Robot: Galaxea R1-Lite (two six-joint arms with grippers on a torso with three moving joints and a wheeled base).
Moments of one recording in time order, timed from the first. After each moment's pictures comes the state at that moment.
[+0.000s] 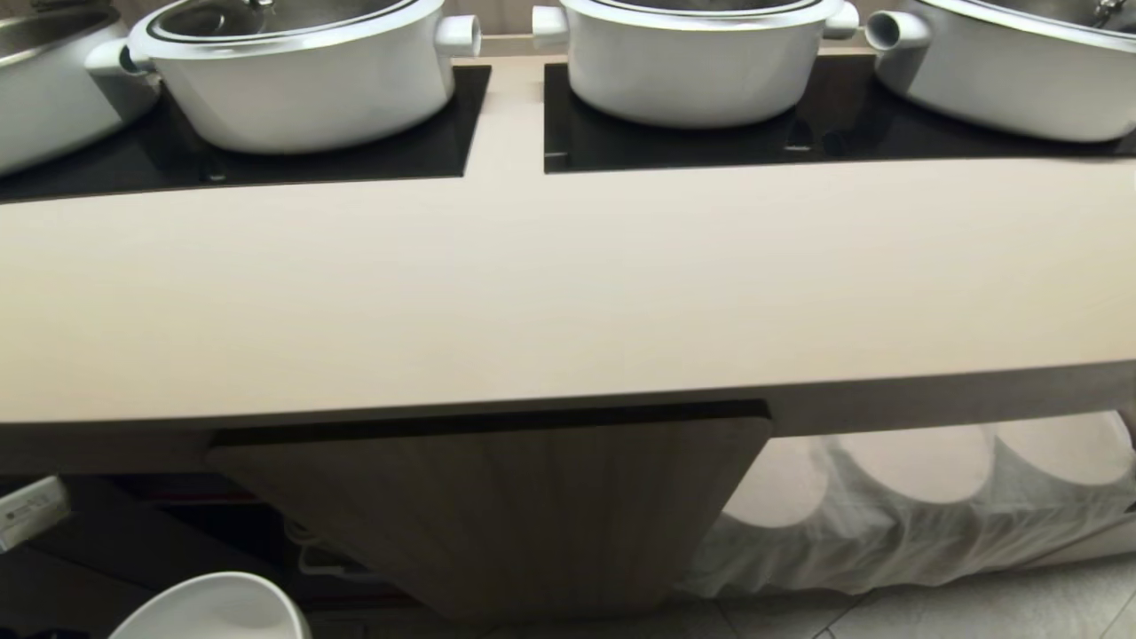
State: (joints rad) left arm -0.24 1.05 -0.89 0.99 -0.17 -0.49; right arm 0.00 0.00 0.00 0.00 0.00 0.01
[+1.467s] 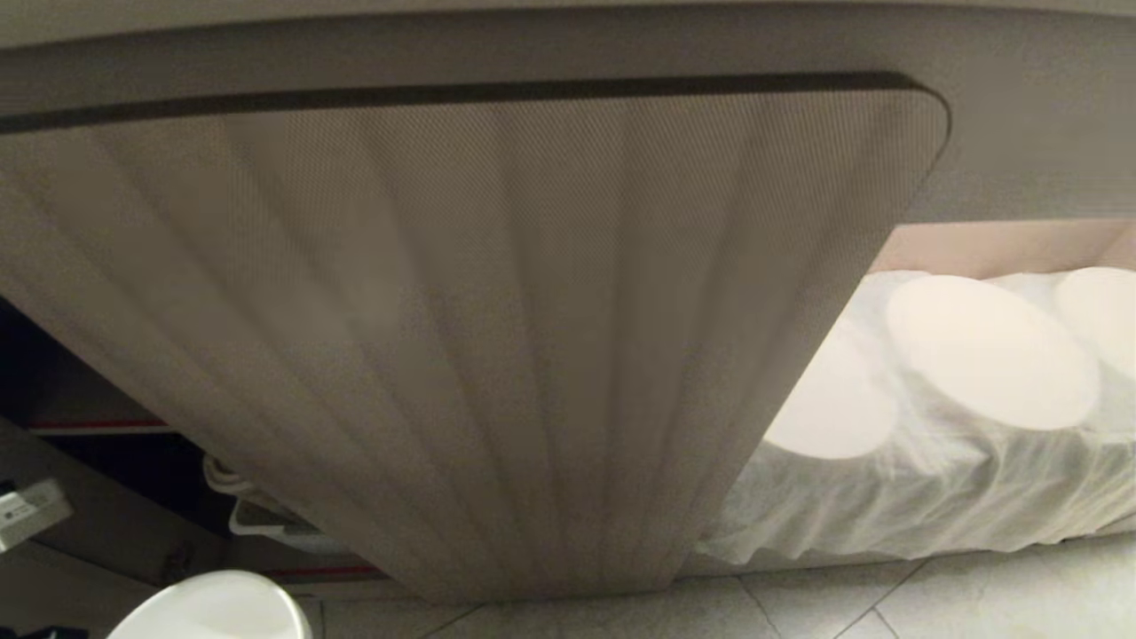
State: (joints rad) left arm -0.24 1.05 -0.89 0.99 -0.17 -0.51; right arm 0.00 0.00 0.00 0.00 0.00 0.01
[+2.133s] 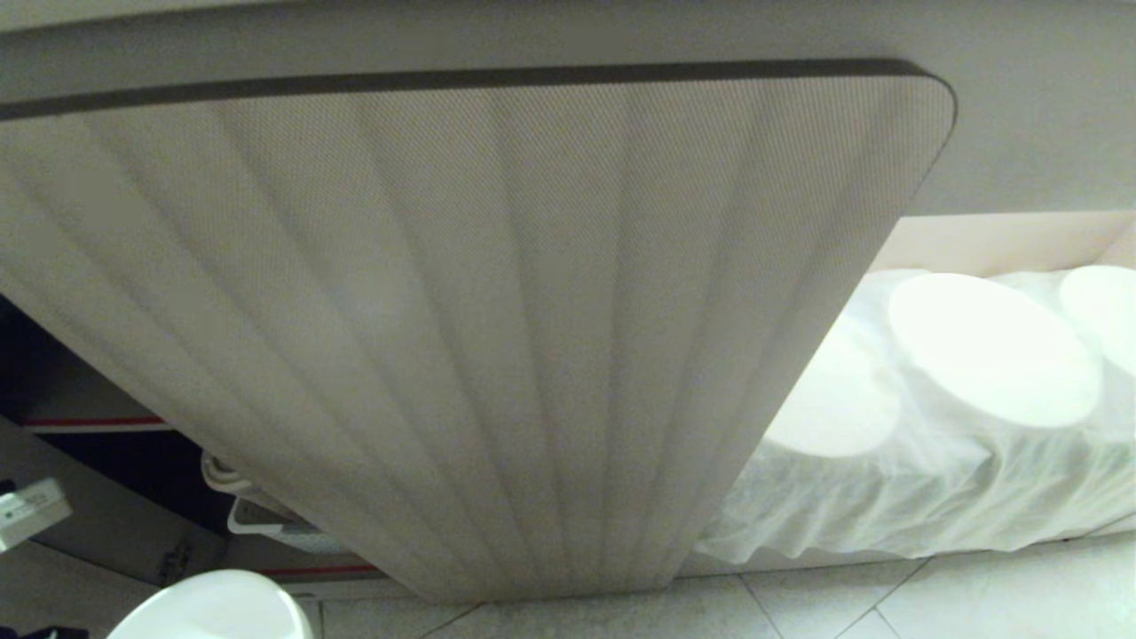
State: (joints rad) left arm -0.24 1.05 -0.89 0.99 -0.17 -0.51; right arm 0.00 0.00 0.00 0.00 0.00 0.01
